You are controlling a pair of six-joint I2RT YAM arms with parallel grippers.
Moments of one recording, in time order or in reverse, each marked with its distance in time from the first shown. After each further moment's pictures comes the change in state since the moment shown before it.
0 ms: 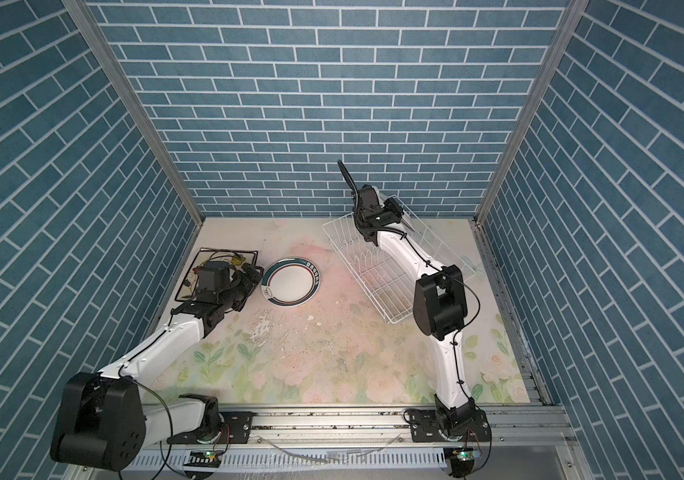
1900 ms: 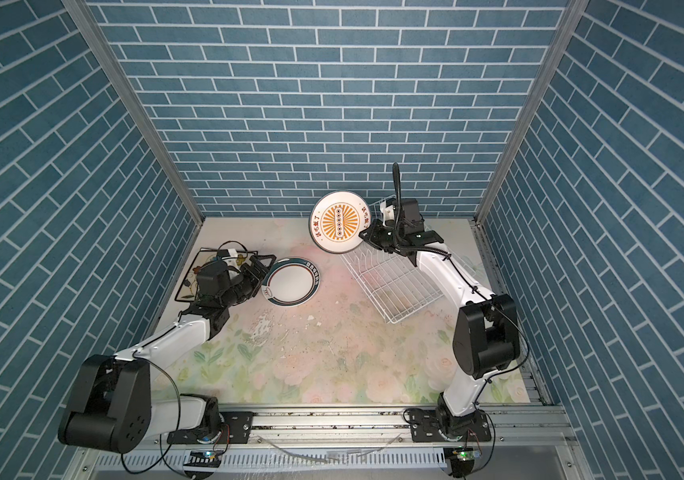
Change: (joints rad) left arm 0.000 0.094 -0.074 0.471 0.269 -0.010; right arm -0.148 -0.410 -0.526 0.155 -1.497 1.263
